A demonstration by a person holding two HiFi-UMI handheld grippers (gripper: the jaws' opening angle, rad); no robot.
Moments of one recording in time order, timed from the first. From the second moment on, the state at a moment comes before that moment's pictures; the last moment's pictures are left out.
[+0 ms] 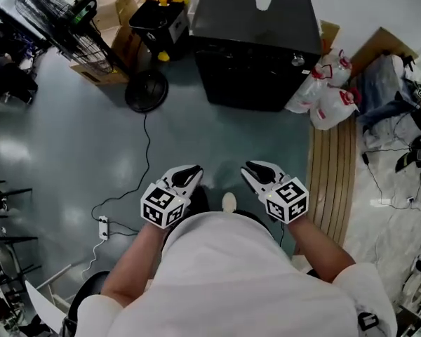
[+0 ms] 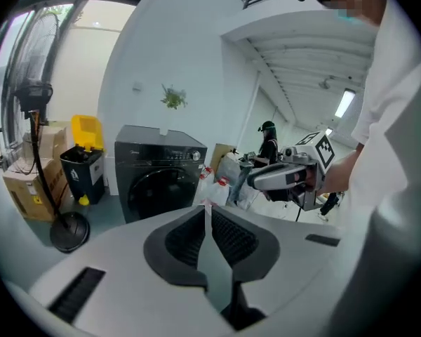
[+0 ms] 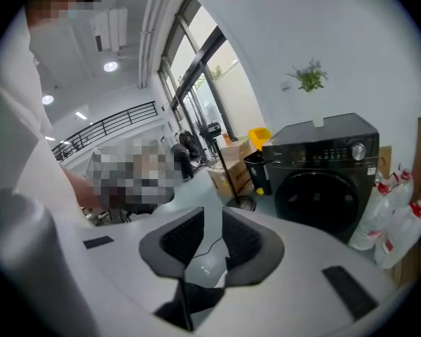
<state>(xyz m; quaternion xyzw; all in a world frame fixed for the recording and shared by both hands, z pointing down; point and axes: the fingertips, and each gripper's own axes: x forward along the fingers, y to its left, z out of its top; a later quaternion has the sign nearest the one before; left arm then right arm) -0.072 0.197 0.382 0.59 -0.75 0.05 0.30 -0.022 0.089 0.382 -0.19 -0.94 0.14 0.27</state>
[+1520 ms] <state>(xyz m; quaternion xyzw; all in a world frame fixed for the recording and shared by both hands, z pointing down) -0.471 -0.043 0.710 0.70 -0.56 0.31 0.32 -0.102 0.035 0.436 0.27 -0.84 0.28 0.37</state>
